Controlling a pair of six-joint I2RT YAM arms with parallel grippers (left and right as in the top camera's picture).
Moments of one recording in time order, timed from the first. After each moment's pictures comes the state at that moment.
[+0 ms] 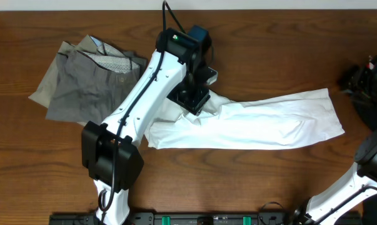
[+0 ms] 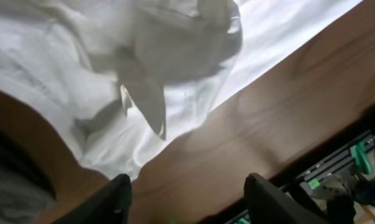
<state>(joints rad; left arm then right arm) -0.53 2.01 1.93 -1.55 0.20 0.15 -0.54 2.05 1.83 -1.32 -0.34 0.00</state>
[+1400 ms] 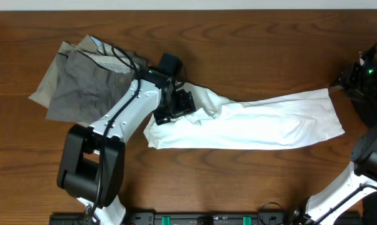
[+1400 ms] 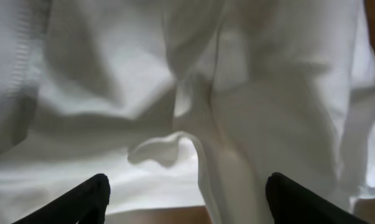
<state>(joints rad) -0.40 1.84 1.30 -0.88 0.29 -0.69 -0.50 2.05 1.82 -1.31 -0.34 0.00</state>
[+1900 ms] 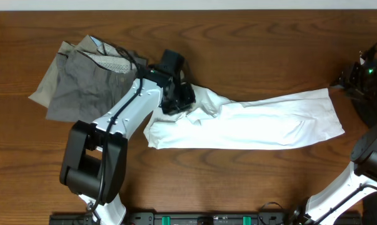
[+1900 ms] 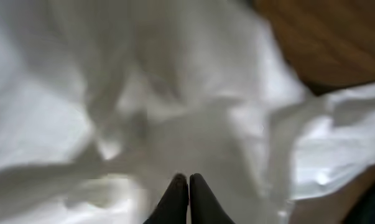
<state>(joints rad) -0.40 1.86 1.34 -0.75 0.38 -0.67 -0.50 2.05 1.82 -1.30 -0.34 0.00</state>
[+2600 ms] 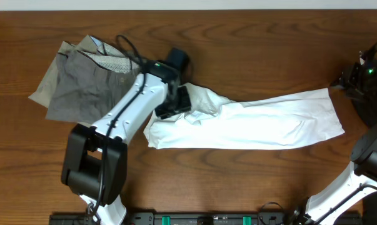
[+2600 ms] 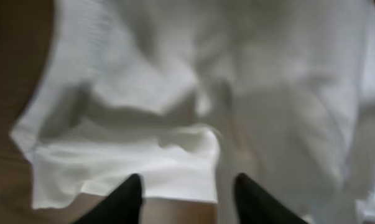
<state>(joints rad) -0.42 1.86 1.42 -1.04 0.14 -0.73 -0.50 2.05 1.82 -1.30 -0.34 0.00</state>
